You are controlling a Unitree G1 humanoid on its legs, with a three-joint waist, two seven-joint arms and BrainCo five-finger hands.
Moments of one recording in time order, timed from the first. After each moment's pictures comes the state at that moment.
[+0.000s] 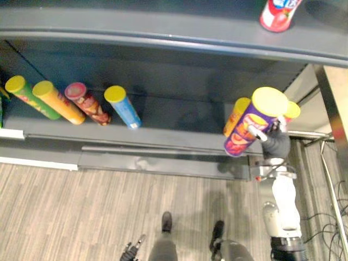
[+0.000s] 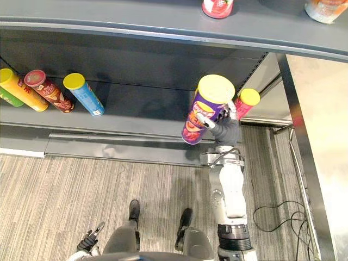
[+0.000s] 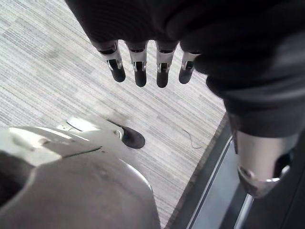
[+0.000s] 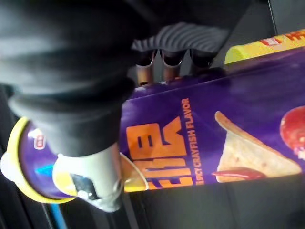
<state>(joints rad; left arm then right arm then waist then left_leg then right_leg) 0.14 0.05 0.35 0.98 -0.21 -0.08 0.04 -0.12 -0.03 0.04 -0.21 0.30 -0.19 -0.06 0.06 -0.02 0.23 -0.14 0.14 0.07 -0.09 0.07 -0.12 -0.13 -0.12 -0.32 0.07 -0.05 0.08</state>
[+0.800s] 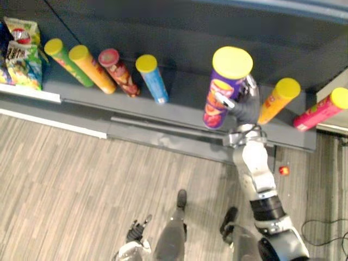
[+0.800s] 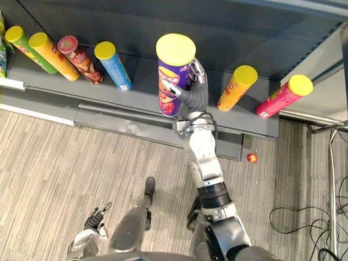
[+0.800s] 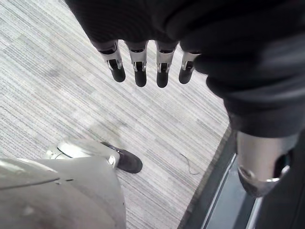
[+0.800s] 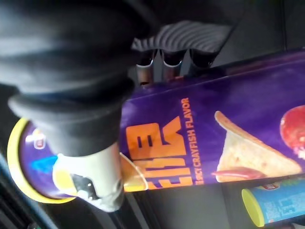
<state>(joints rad) 0.02 0.06 0.26 0.95 -0.23 -0.11 0.10 -0.56 0.00 0.13 0.02 0.20 -0.19 -0.21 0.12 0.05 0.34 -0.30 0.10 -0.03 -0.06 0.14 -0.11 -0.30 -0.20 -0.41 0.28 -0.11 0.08</state>
